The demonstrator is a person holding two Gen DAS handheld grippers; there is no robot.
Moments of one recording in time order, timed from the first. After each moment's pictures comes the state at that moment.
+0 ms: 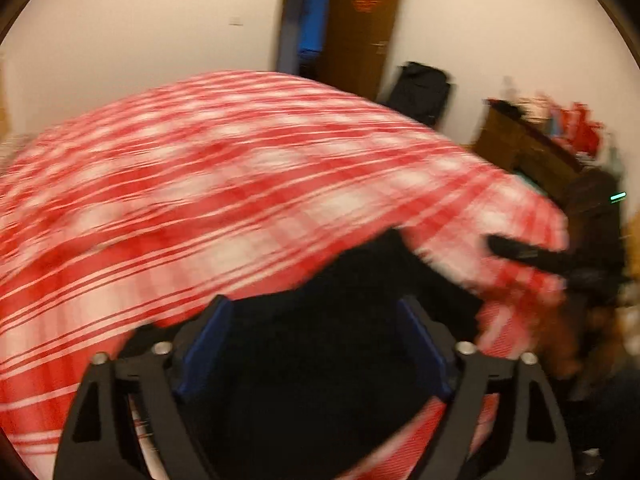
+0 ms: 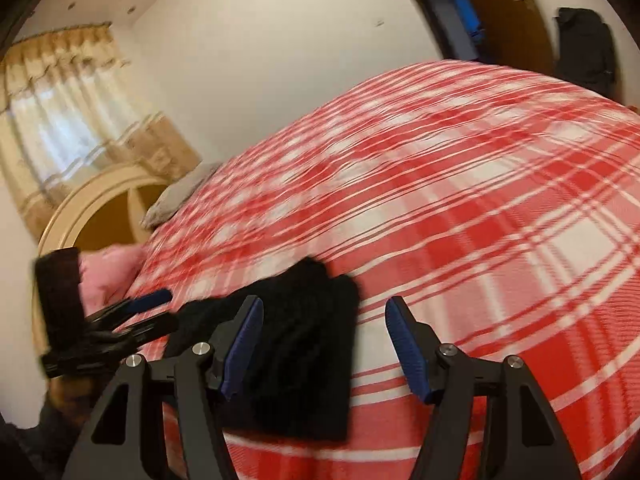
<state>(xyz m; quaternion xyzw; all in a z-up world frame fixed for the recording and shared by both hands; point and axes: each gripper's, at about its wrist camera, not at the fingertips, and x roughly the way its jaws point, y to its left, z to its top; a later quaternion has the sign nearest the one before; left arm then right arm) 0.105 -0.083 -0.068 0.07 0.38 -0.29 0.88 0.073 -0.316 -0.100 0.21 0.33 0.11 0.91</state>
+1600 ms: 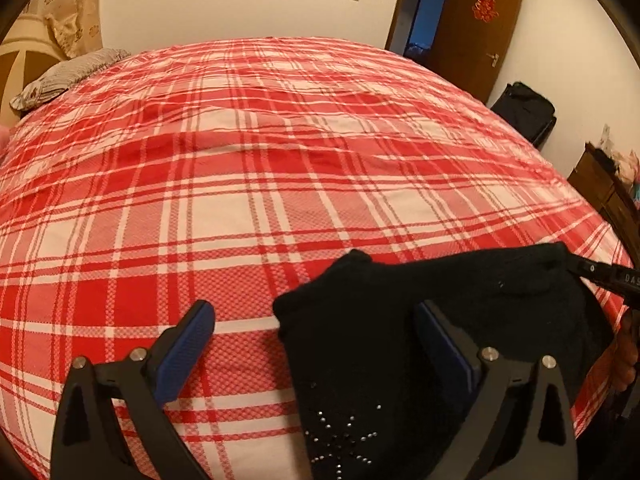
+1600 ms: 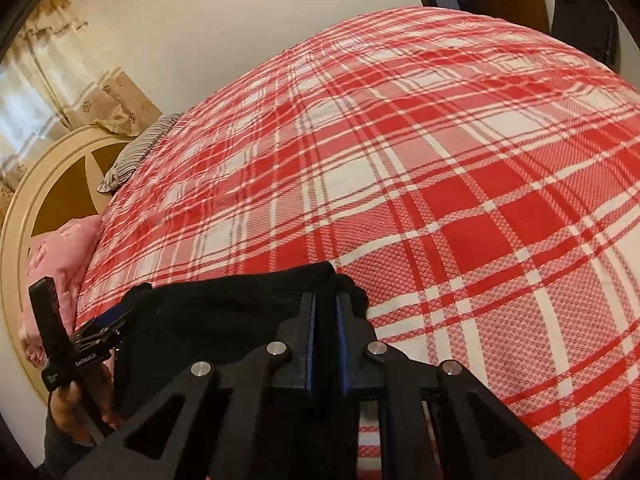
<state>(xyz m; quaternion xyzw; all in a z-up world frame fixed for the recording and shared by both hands) 0.155 -0.006 -0.138 0.00 0.44 -0.15 0.89 0.144 -0.302 -0.146 0.20 0.43 0.06 0.88</state>
